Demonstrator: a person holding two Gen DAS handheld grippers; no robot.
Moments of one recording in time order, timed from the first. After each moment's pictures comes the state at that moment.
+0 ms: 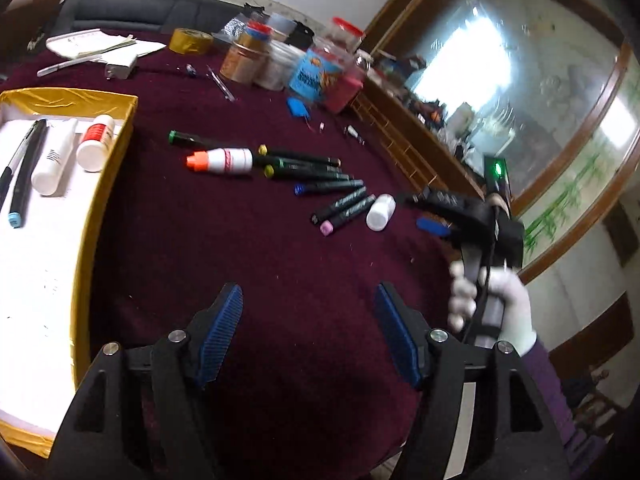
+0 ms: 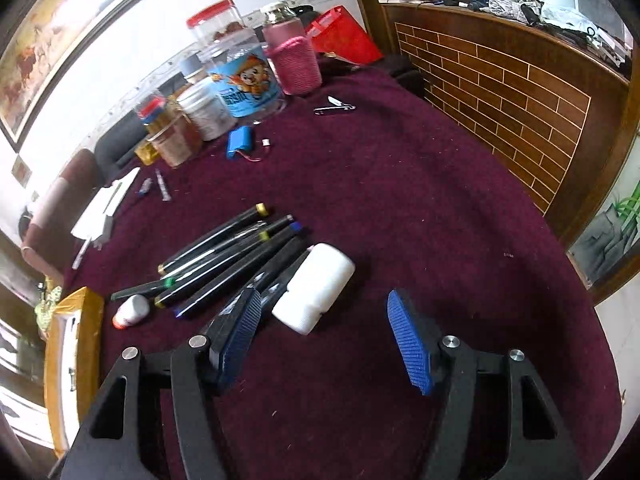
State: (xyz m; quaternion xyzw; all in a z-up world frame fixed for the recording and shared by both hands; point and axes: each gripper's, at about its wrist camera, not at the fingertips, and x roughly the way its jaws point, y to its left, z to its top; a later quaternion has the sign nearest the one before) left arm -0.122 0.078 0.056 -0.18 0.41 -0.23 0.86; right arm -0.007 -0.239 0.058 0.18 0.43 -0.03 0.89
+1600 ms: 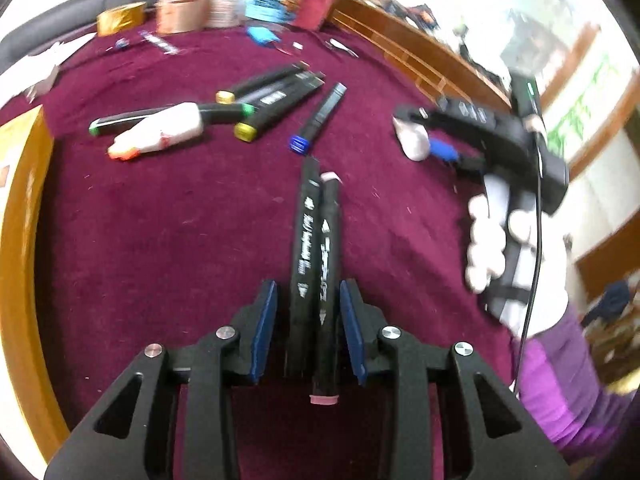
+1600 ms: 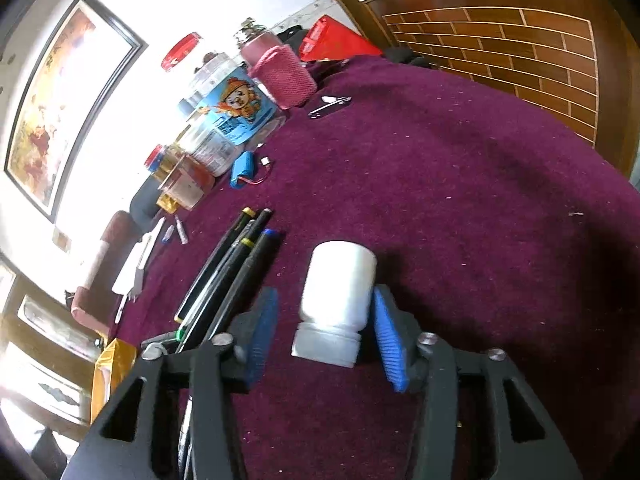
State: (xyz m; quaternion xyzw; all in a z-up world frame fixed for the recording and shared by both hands) left arm -0.075 0.025 0.019 -0.03 0.49 -0.26 0.83; right arm 0.003 -0.265 0.002 0.31 0.36 0.03 0.88
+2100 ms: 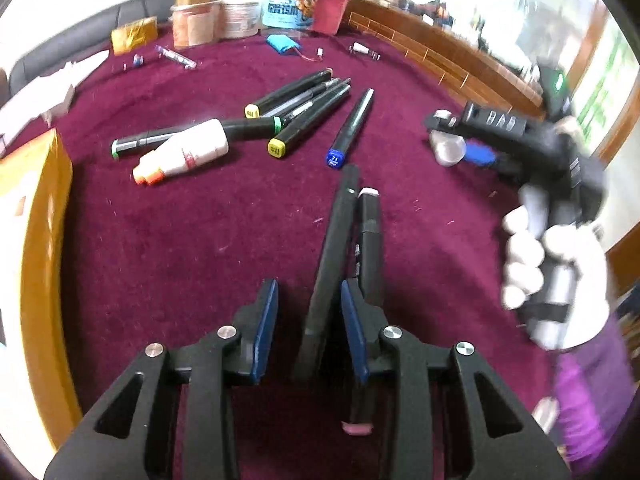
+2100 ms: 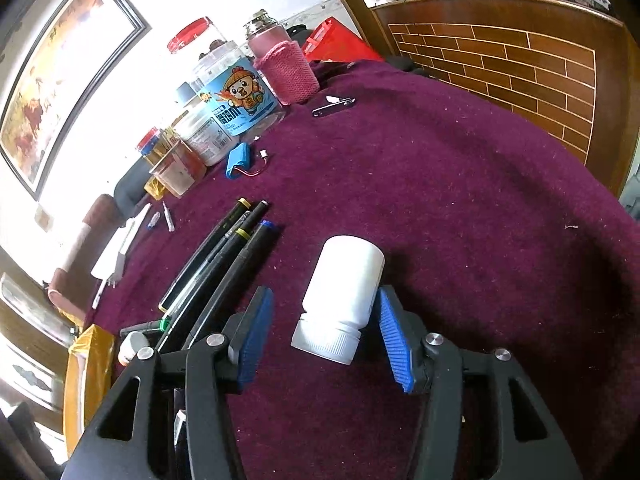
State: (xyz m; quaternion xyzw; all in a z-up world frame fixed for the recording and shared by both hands) left arm -0.059 0.008 0.016 0.05 0.47 -0.22 0.85; right arm 0.006 -0.250 0.006 0.26 0.37 0.00 0.89
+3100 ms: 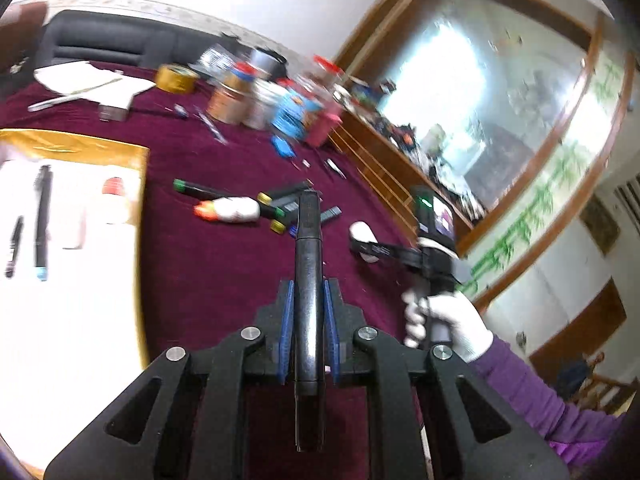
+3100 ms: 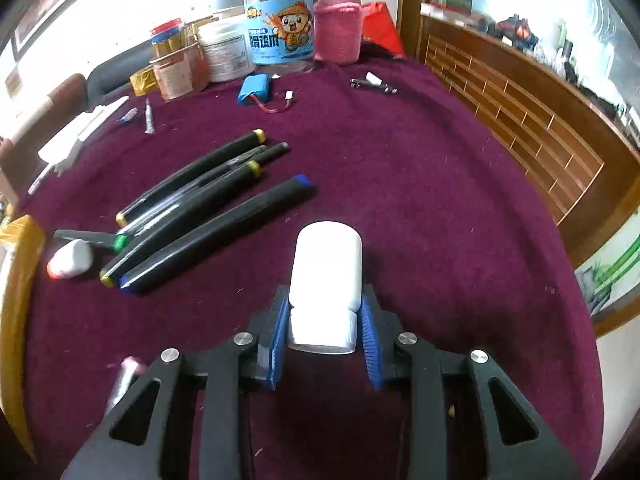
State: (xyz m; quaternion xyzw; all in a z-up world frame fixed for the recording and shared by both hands) left arm -0.130 0.145 0.083 -0.20 0.34 -0.27 0.88; right arm 0.019 -0.186 0.019 0.05 0.46 -0.03 0.89
